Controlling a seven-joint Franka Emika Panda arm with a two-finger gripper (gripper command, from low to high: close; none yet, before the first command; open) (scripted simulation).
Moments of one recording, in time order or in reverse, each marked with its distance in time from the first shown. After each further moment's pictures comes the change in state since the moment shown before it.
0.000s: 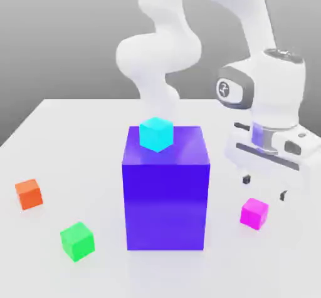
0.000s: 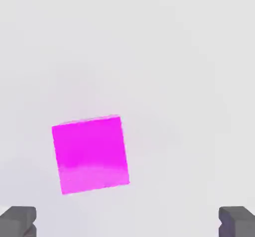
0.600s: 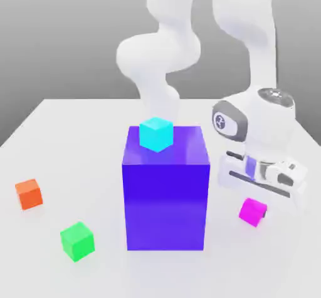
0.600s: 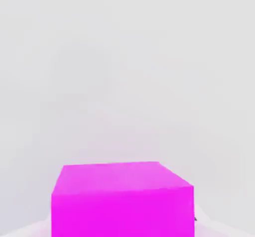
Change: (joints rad) arm -0.003 0.115 0.003 0.015 0.017 0.091 -0.029
